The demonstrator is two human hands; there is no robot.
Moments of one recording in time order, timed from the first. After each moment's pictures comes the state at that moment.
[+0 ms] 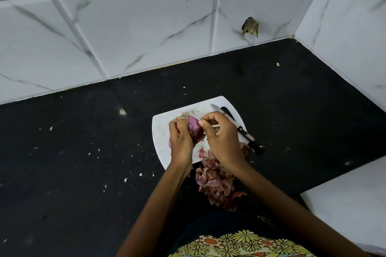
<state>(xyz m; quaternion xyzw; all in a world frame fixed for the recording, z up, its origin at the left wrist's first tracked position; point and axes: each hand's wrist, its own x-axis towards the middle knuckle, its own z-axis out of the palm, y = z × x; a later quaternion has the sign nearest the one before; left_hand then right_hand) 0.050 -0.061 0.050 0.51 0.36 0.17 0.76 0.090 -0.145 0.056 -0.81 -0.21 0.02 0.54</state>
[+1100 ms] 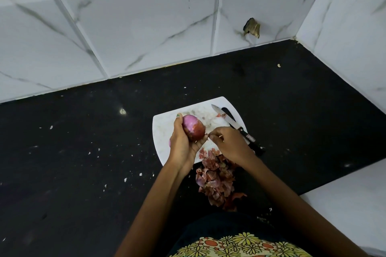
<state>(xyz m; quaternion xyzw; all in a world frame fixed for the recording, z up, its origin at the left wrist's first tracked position) 0.050 -0.053 0.053 0.34 0.36 0.09 0.86 0.117 -0.170 0.032 -0.89 -0.24 0.18 0.35</state>
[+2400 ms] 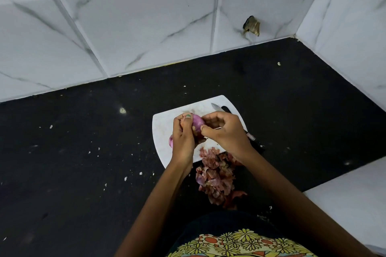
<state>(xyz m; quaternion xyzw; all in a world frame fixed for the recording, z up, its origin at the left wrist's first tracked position) 0.049 -0.059 0.048 0.55 0.33 0.13 0.76 0.107 -0.156 0.067 -0.77 -0.17 0.18 0.59</state>
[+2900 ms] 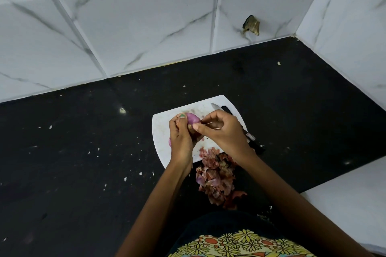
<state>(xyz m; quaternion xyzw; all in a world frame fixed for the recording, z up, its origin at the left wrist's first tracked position) 0.049 -0.059 0.054 0.51 0.34 0.16 0.77 0.104 -0.155 0.066 -0.76 -0.17 0.17 0.60</state>
